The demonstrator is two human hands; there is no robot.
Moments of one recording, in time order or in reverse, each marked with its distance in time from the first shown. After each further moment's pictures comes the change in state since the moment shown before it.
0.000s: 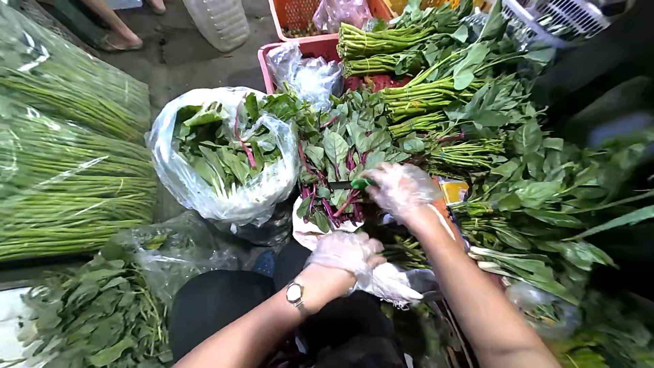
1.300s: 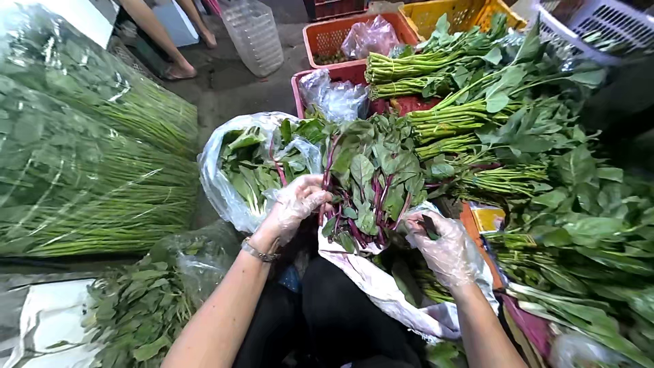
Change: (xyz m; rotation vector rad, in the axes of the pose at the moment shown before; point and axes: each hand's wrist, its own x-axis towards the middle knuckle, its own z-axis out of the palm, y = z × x) left_hand -0.010 -0.122 -0.061 -1.182 0.618 -0.006; right_hand -0.048 -0.014 0.022 0.810 0.537 0.041
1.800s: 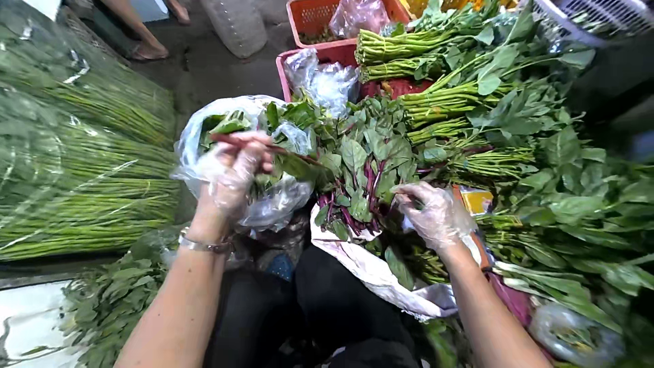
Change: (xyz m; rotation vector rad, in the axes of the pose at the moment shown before) left_hand -0.011 0.038 -0.043 0.203 0.212 0.414; right_hand 0.023 0.014 -0.005 -0.301 -0.082 -0.058
